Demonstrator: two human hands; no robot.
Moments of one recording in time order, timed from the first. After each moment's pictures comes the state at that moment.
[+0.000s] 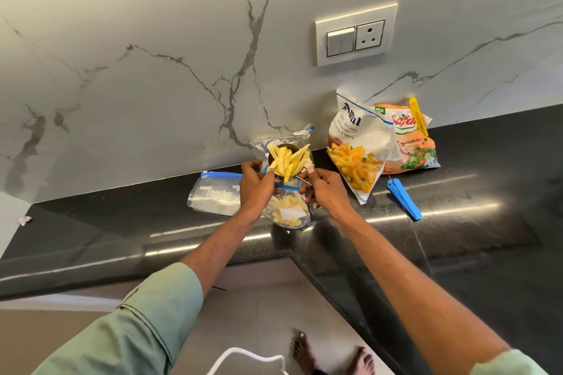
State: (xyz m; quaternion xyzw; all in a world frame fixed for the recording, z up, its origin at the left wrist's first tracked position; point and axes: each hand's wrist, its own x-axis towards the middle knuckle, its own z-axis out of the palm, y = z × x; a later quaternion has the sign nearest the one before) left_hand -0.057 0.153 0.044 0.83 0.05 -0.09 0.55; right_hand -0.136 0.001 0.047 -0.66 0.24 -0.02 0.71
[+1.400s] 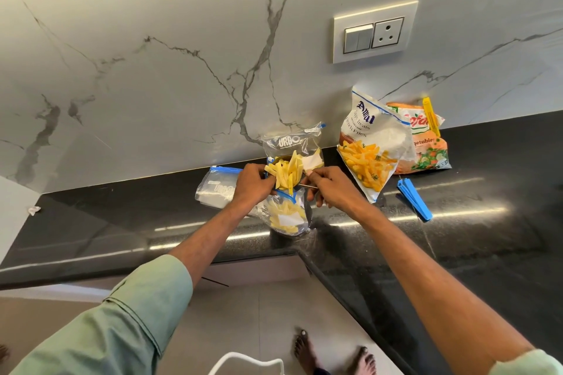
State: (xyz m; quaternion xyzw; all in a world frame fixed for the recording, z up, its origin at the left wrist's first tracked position) left_hand -0.045 0.186 0.060 0.90 -0.06 -0.14 0.41; right_hand -0.132 -0.004 0.059 -0.79 0.14 0.09 0.59
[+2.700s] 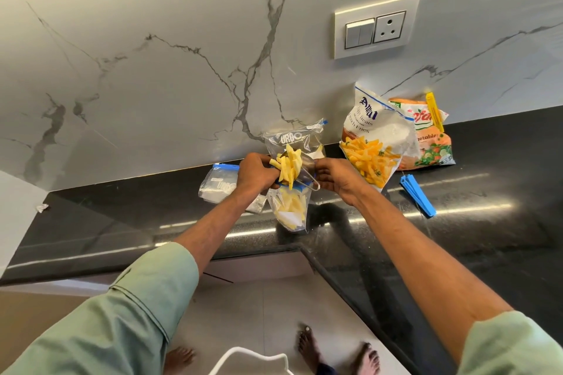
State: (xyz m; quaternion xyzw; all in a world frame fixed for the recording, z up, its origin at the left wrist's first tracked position) left_hand -0.040 0.173 0.081 0.90 0.00 -0.16 0.40; right_hand -0.106 -0.014 0.044 -0.56 0.27 0.09 0.78
